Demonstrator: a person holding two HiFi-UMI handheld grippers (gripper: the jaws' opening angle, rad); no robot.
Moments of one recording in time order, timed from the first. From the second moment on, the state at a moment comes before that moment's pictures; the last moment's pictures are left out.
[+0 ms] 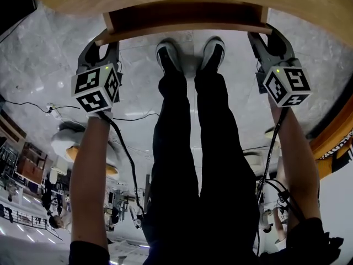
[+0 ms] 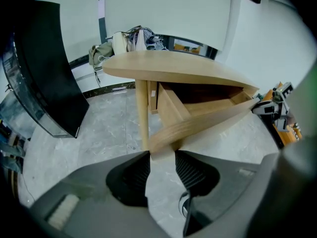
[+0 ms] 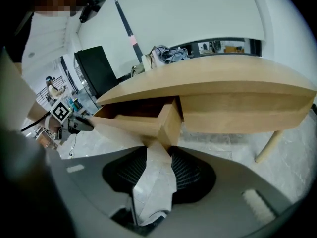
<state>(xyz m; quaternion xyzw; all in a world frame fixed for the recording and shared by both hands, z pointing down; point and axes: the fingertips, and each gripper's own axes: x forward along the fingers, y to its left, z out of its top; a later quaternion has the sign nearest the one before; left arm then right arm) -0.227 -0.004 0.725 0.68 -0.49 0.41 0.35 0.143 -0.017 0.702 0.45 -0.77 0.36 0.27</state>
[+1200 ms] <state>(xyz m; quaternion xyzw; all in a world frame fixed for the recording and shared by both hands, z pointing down) -0.237 -0.074 0.718 0.69 -0.52 0.39 0.32 0.138 -0.084 0.698 0.52 -0.74 0.40 0.15</state>
